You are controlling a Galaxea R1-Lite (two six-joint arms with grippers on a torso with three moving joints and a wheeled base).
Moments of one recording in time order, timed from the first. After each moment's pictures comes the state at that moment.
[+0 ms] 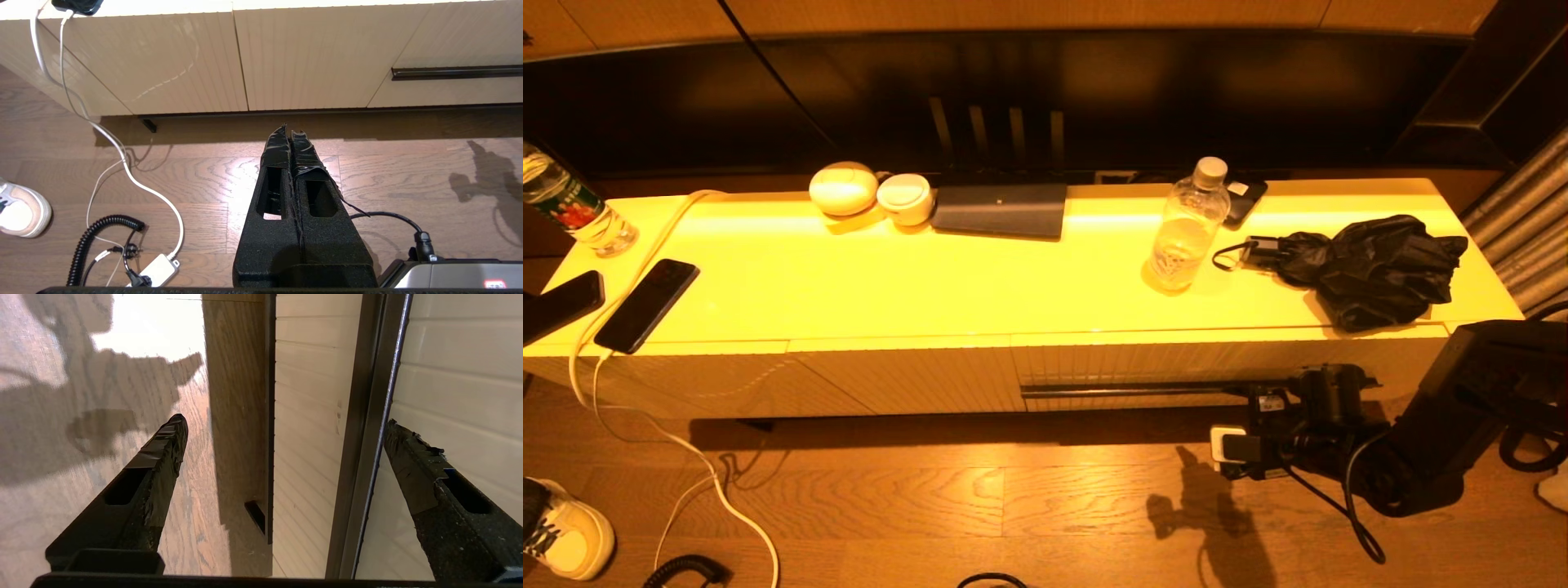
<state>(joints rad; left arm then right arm) 0.00 0.00 0.00 0.00 0.00 0.01 0.15 2.29 -0.81 -0.91 0.15 -1.45</state>
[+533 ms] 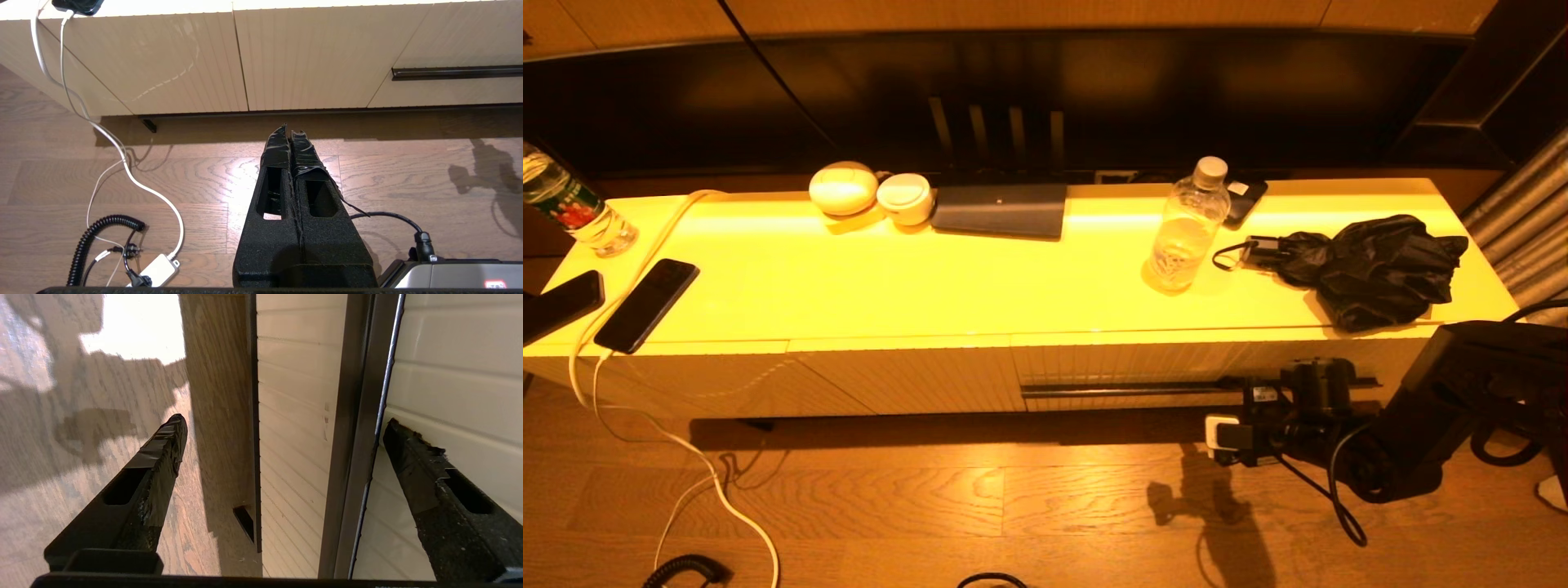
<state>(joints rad) 0.00 0.00 0.00 0.00 0.00 0.01 0.14 2.35 -0.91 -0.91 0.15 -1.45</state>
